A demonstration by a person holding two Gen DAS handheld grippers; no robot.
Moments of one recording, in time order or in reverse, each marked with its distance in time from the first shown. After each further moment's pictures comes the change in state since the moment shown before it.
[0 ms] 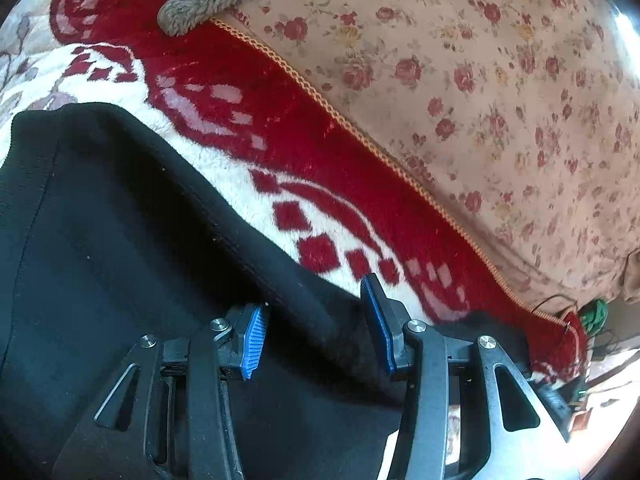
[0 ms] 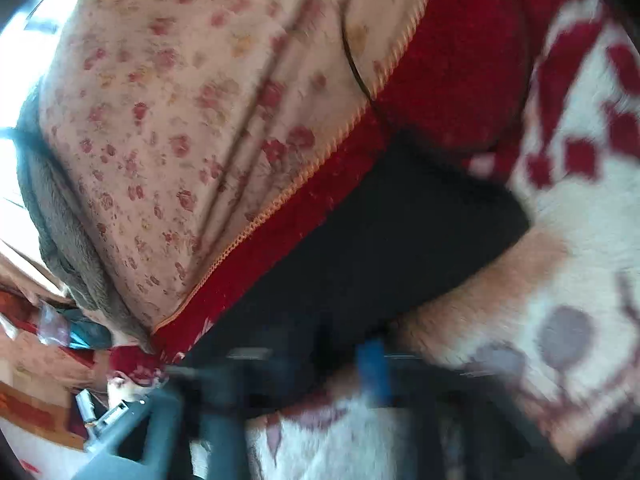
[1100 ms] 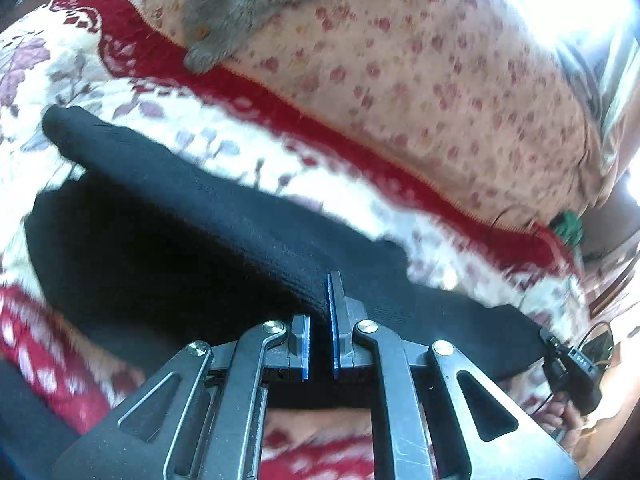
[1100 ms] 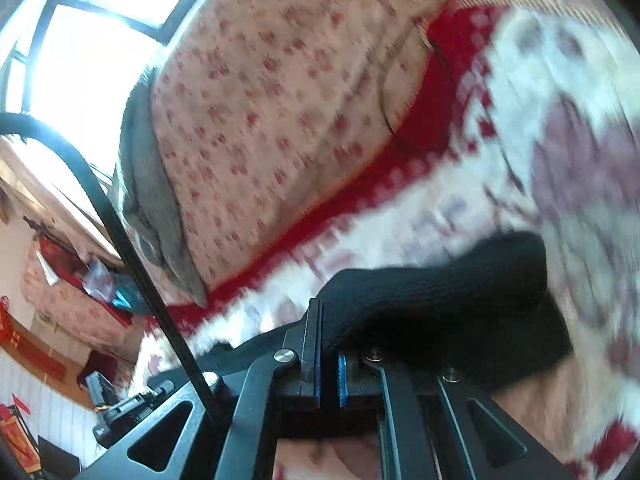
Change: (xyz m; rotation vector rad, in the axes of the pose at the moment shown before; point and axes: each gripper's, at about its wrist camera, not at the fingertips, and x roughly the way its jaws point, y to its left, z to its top) left arm -0.137 0.025 -0.136 0.231 -0.106 -0.039; right arm -0.161 -0.018 -0.114 -0.197 -0.093 0.126
